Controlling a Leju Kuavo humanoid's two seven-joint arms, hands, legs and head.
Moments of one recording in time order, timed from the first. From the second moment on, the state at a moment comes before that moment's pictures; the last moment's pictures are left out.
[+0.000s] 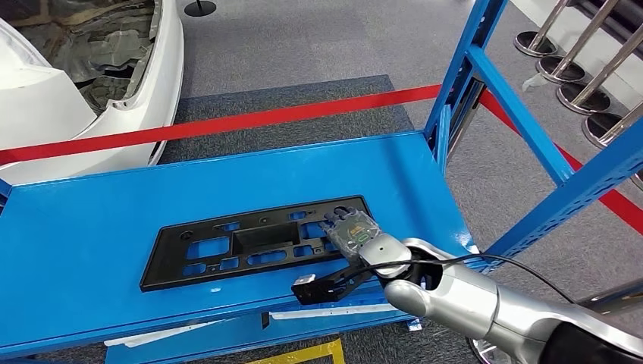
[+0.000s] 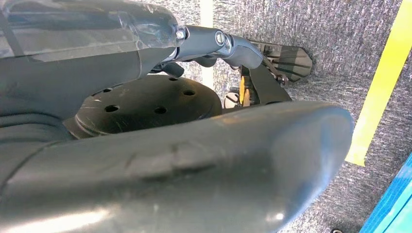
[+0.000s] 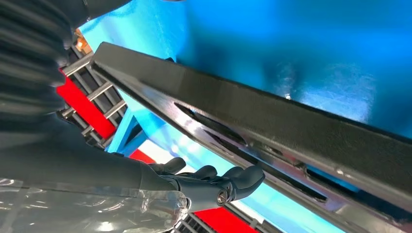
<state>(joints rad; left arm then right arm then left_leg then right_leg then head) -0.12 -0.02 -1.19 -0.29 1.50 0.05 -0.22 -0.61 -0.43 1.03 -1.73 0.53 0.62 0.70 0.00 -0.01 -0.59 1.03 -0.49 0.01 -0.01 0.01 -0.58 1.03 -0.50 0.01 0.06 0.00</state>
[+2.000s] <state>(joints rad) -0.11 -0.03 -1.19 -0.29 1.53 0.08 -0.29 -0.26 -0.25 0.51 -1.83 0.53 -0.69 -0.16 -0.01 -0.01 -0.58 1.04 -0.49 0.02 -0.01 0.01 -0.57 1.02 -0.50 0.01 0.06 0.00</state>
